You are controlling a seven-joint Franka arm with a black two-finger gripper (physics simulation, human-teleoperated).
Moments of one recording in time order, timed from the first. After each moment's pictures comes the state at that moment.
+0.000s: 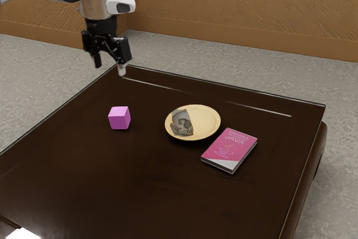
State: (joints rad) arm -0.02 0.07 -0.02 -1.52 0.02 1.51 0.06
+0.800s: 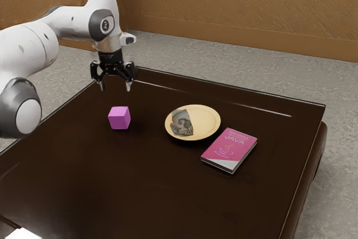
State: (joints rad) arm 0.08 0.66 0.13 -1.11 -0.05 1.64 -0.19
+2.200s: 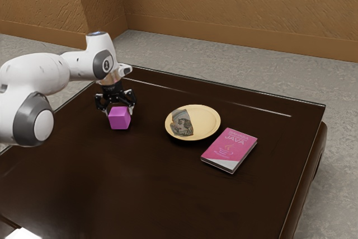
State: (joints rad) arm 0.18 0.88 0.10 -1.13 -0.14 1.95 -0.23
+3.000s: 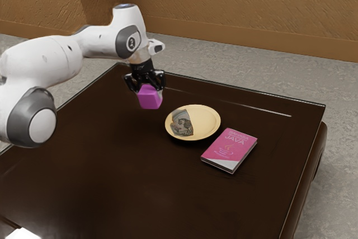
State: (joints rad) arm 0.00 0.73 0.10 -1.13 -0.14 1.90 -0.24
